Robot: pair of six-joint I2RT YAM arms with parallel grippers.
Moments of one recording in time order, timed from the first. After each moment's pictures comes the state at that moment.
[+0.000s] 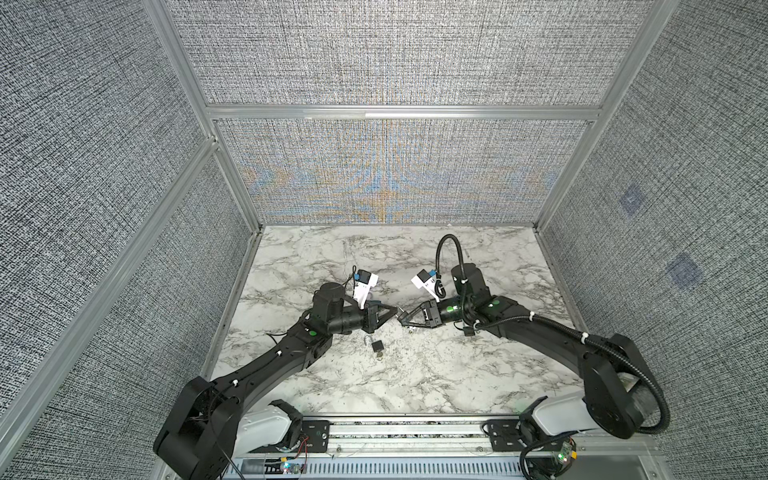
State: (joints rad) left arm -0.60 1.19 0.58 0.25 0.67 -0.57; right arm 0.58 1.44 0.88 -0.05 -0.97 0.60
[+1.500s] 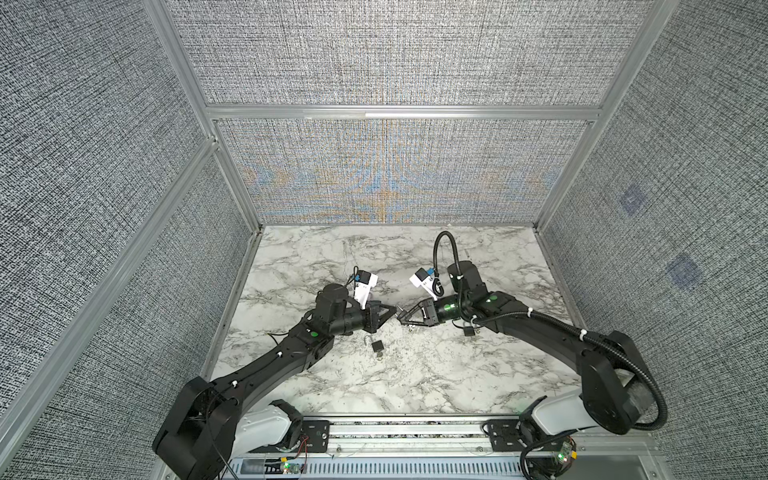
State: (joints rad) left arm -0.63 1.18 0.58 0.22 0.57 -0.58; right arm 0.58 1.47 0.94 -0.14 -0.91 0.54
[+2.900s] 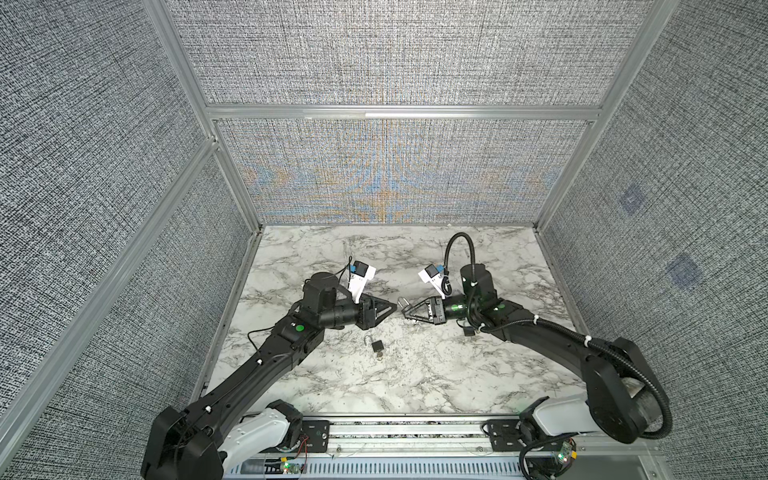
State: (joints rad) left arm -0.56 1.07 0.75 -0.07 0.69 -0.46; right arm 0.53 1.41 0.81 0.12 -0.99 0.59
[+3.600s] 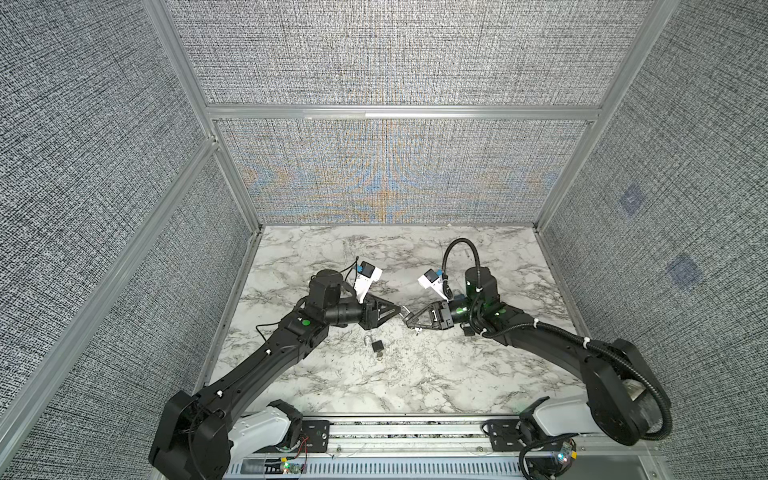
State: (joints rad) left arm -0.55 1.15 0.76 -0.03 0.77 -0.41; right arm 0.53 1.40 0.75 0.31 -1.21 0.76
